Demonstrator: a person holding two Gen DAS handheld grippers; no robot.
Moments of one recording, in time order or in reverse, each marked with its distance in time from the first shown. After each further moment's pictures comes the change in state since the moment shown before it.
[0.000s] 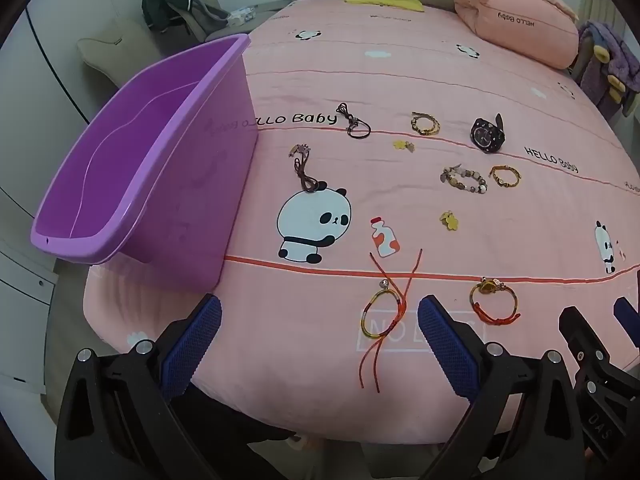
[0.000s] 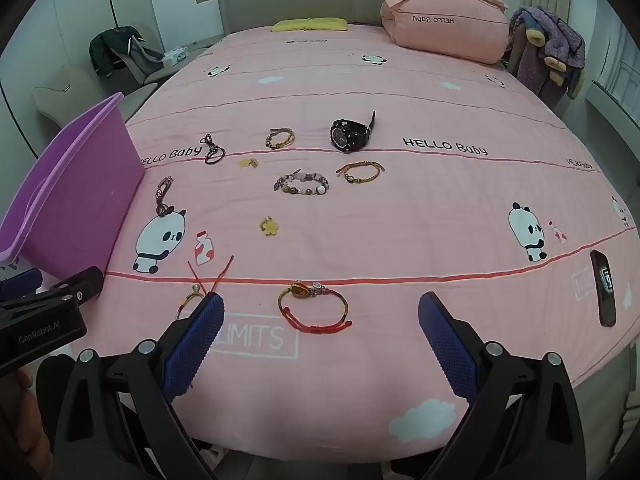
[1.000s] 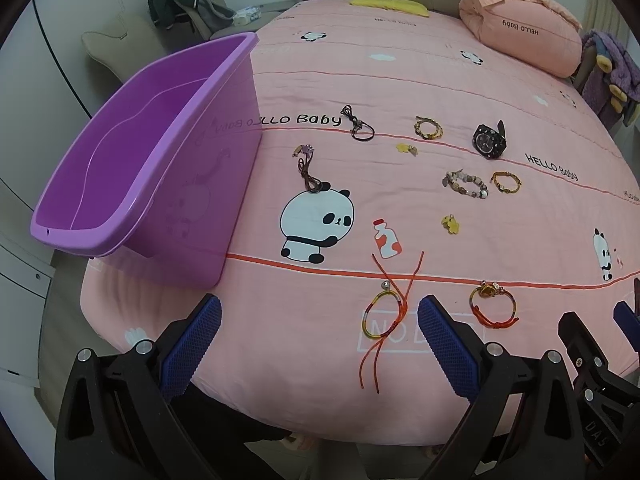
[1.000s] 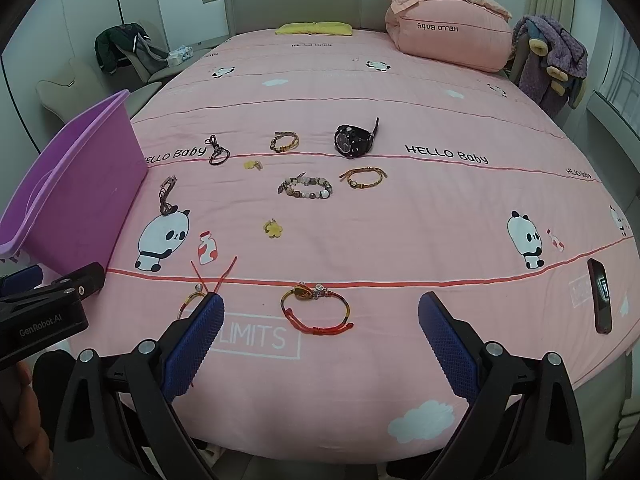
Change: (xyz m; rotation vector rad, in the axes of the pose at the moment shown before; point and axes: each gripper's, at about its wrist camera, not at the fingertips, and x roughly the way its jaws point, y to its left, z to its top) left arm -0.002 0.007 -0.002 -0.028 -0.007 -0.019; right arm -0.007 0.007 0.000 -0.017 -0.010 -0.008
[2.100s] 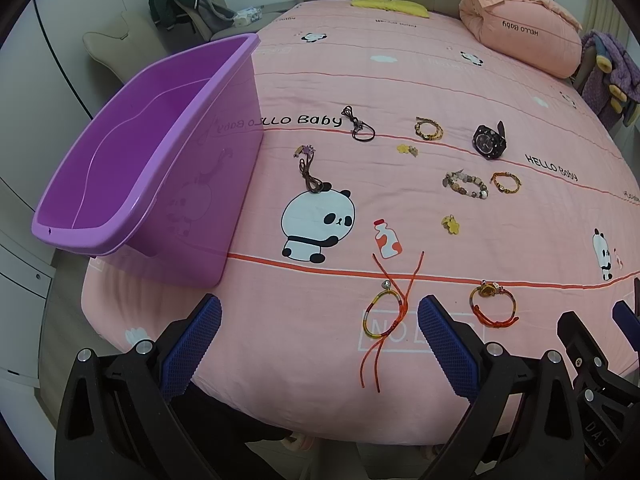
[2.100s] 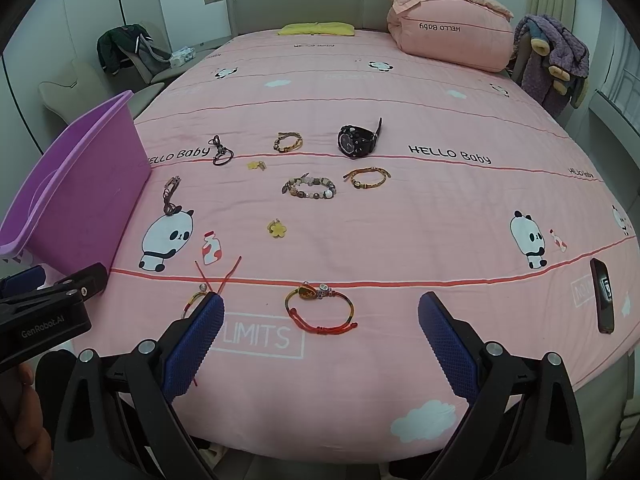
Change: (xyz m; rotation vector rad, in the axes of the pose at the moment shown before) left arm -0.002 0.000 0.000 -0.003 -0.002 0.000; right arm 0.000 0.002 -0.001 -0.001 -0.006 0.009
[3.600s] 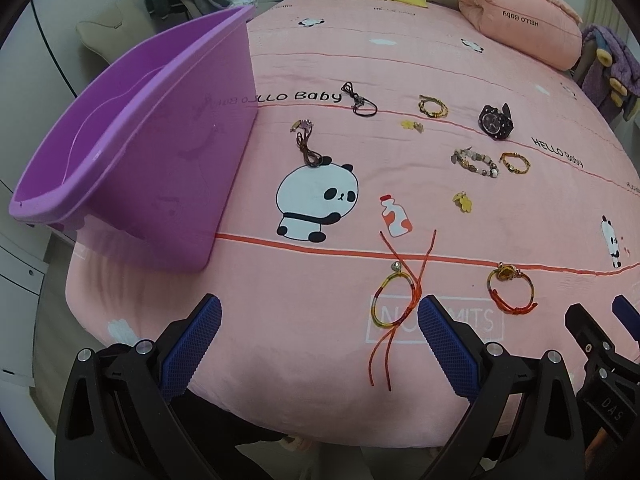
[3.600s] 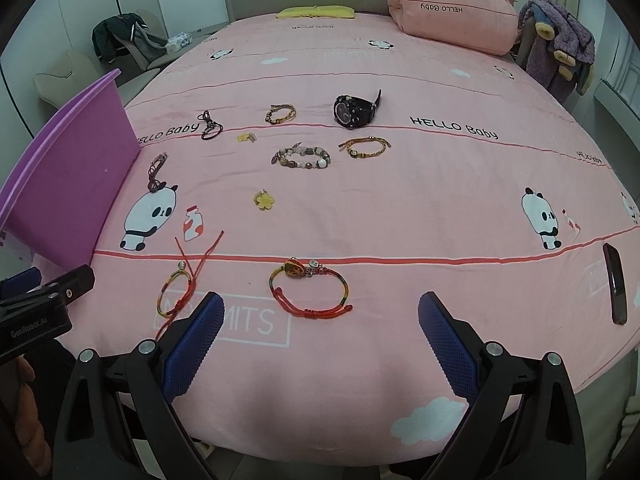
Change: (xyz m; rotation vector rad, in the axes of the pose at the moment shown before) left arm 0.039 0.010 -0.021 0.000 0.031 -0.022; right arm 0.038 -0.013 -0.021 0.003 0.051 0.007
